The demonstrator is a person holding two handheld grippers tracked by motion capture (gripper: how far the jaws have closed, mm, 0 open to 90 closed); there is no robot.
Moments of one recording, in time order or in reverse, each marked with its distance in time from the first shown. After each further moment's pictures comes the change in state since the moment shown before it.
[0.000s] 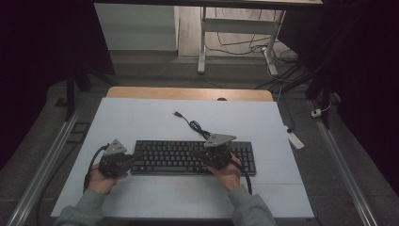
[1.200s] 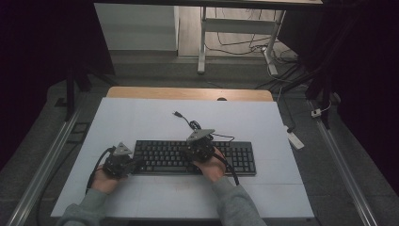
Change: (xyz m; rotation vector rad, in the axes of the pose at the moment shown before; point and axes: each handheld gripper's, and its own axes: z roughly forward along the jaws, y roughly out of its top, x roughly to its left) left arm 0.010 -0.015 0.026 0.142 0.056 0.004; right arm -0.006 0.010 0.059 0.101 -0.002 0.021
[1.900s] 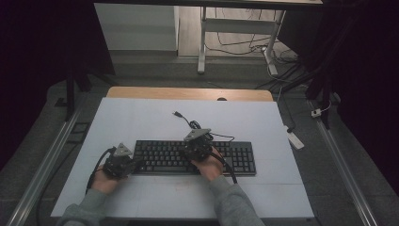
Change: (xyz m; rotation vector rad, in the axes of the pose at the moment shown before) left arm -0.001 -0.002 0.000 0.001 0.002 0.010; right arm -0.001 0.001 0.012 0.031 -0.027 0.016
